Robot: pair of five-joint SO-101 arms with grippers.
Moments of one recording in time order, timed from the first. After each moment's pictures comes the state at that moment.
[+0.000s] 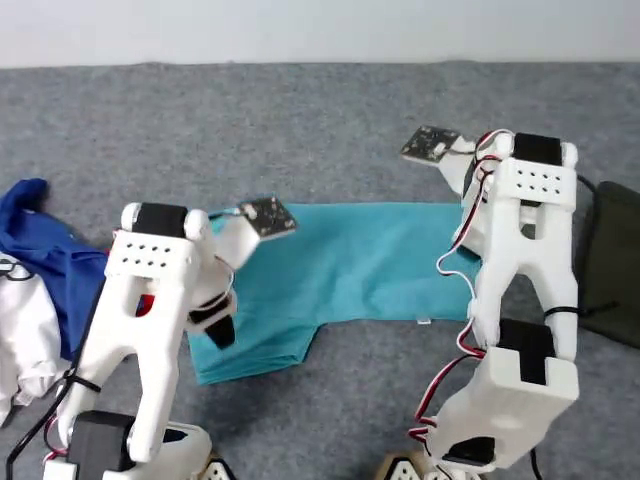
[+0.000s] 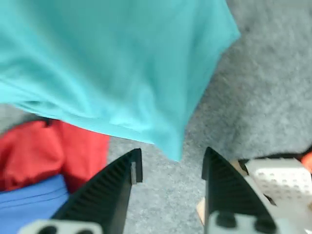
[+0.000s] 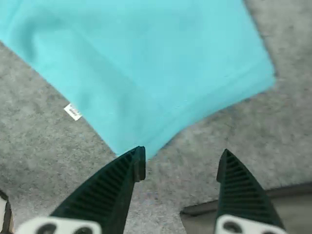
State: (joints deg) left arm 4.1 -13.9 23.3 98.9 -37.4; right arm 6.9 13.2 -12.4 92.7 61.8
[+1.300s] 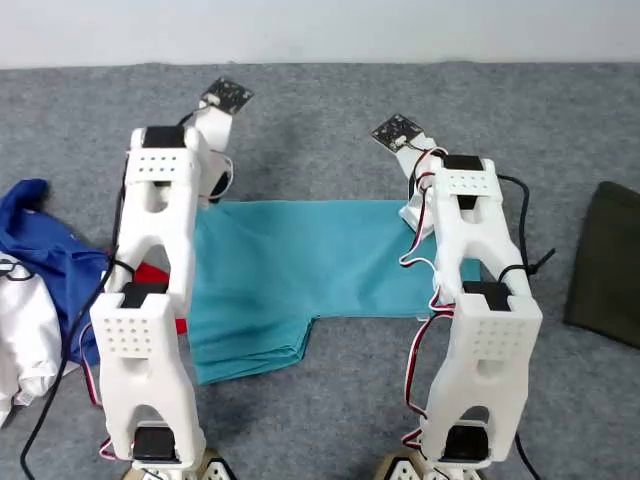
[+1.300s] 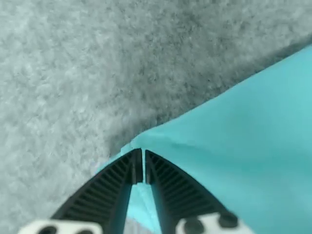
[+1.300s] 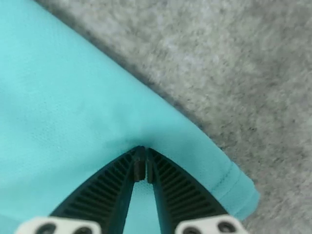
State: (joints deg) left arm -3.5 38.9 -32.8 82.3 -19.5; right arm -1.1 35.9 -15.6 61.5 40.0
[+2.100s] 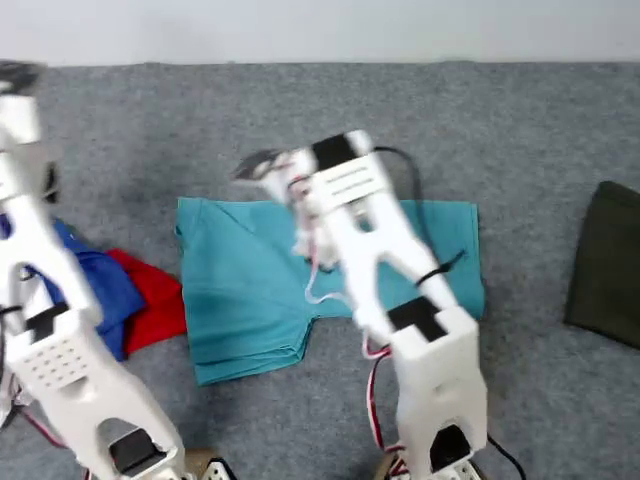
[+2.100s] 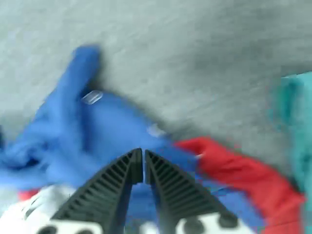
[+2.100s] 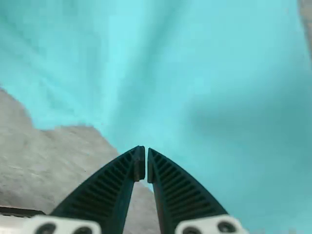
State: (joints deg) left arm -35.8 34.1 -49.4 99.0 -21.6; right arm -30.9 30.4 -29.9 100.3 35.3
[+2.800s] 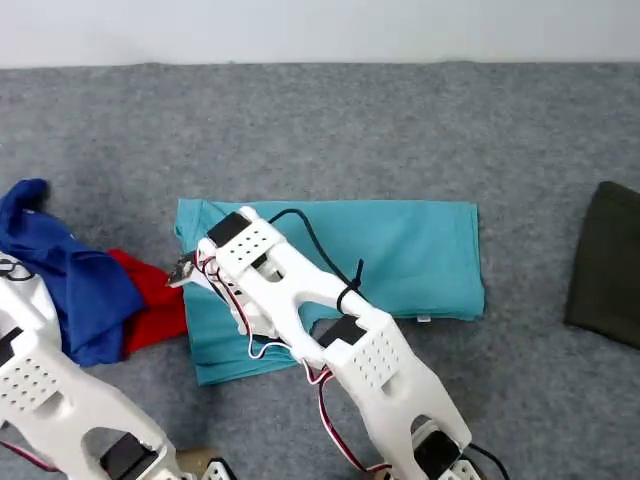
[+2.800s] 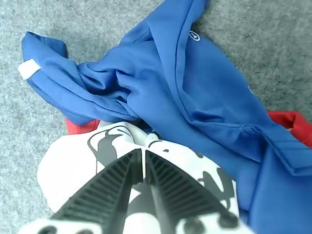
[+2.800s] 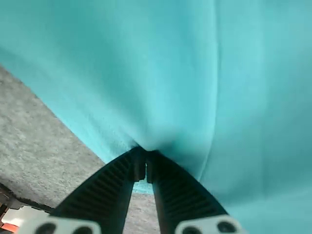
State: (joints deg) left arm -49.6 34.1 -49.4 99.0 -23.1; right arm -47.6 48.1 -30.2 100.5 31.3
